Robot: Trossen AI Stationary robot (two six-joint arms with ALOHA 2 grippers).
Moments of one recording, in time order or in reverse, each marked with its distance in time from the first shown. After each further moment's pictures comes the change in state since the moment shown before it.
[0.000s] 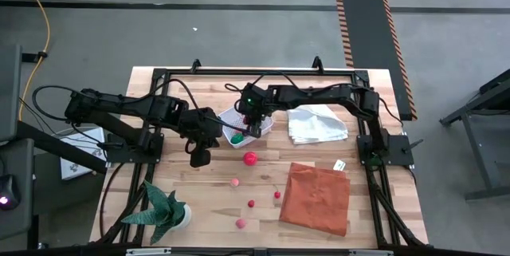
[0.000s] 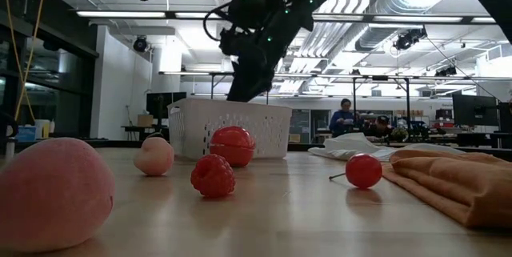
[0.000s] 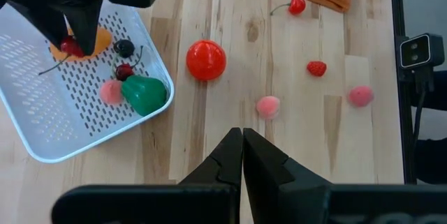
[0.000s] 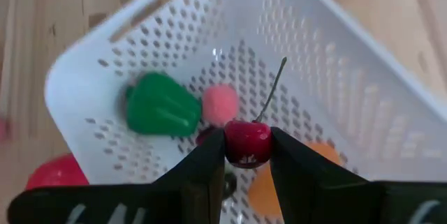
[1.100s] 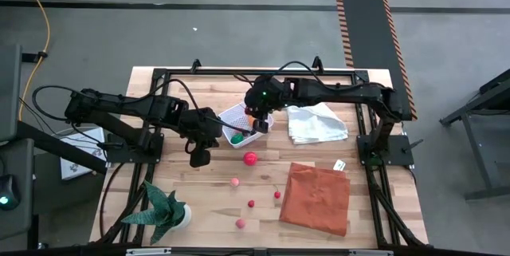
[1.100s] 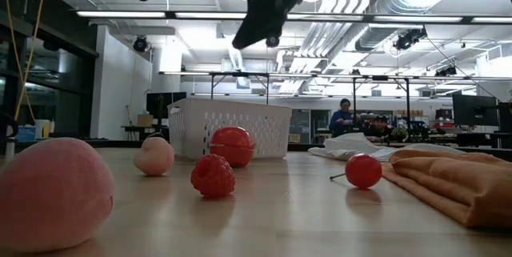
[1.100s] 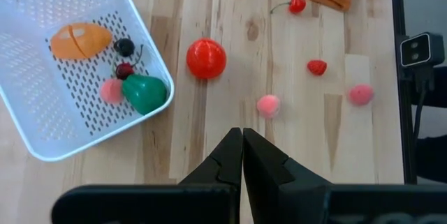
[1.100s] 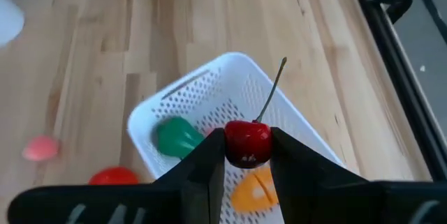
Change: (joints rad) left arm 0.000 0.000 0.000 -0.004 0.000 -0.001; right arm 0.049 -0.229 0.002 -0.037 0.106 -0.054
